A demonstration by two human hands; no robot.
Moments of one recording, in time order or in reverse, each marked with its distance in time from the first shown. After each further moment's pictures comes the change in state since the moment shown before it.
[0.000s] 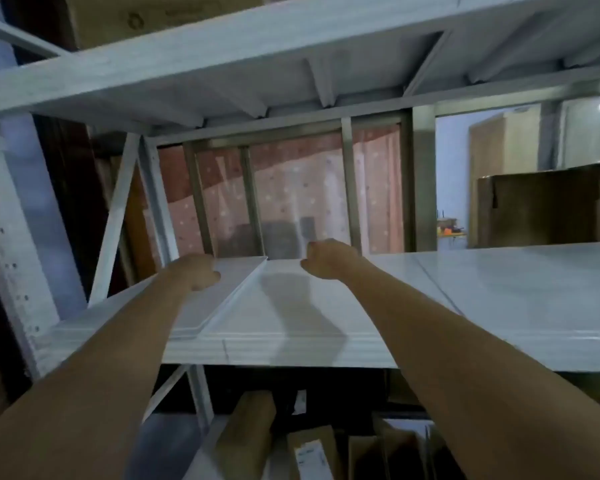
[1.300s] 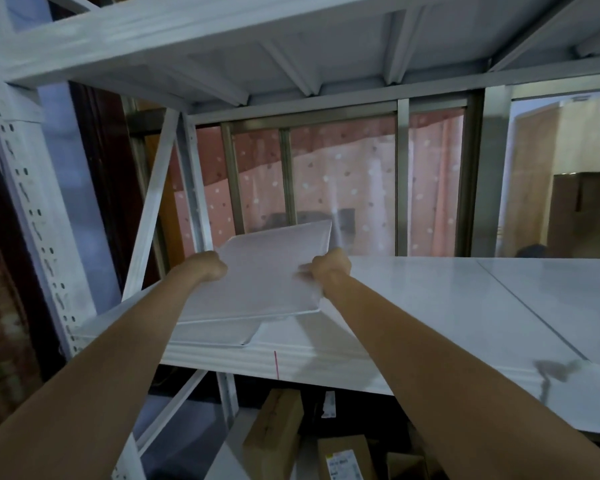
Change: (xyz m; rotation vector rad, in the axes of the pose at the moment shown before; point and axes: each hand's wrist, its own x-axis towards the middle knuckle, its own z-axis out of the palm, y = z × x) left_hand 0.026 -0.060 0.003 -0.269 -0.103 -0.221; right_hand 0.058 -0.087 0.052 1.003 0.178 0.429
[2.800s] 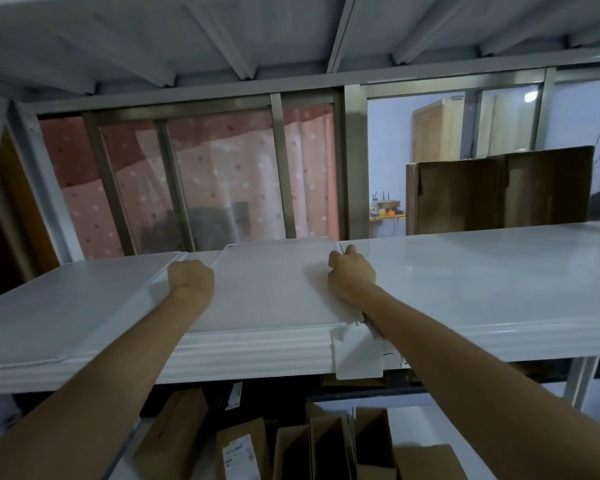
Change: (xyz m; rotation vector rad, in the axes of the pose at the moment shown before) left_hand -0.065 0.206 0.114 0.804 0.351 0.216; right_hand 0.017 0.121 -0.252 -0.934 0.164 -0.222
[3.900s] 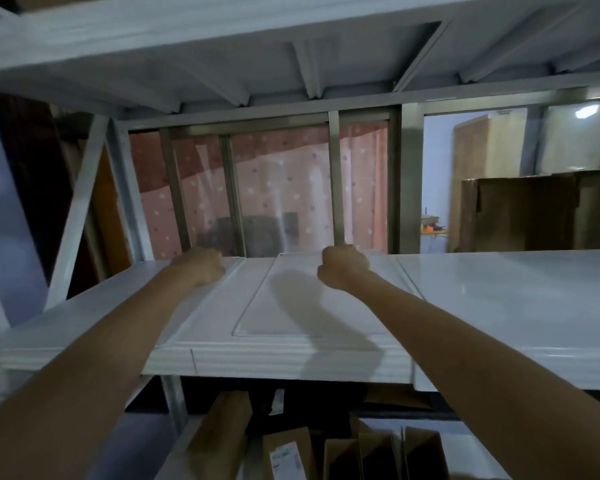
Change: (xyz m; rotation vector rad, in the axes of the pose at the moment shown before) left_hand 0.012 -0.133 0.020 -0.600 -0.160 0.069; right_hand -0.010 -0.135 -0.021 -0.079 -0.079 -0.178
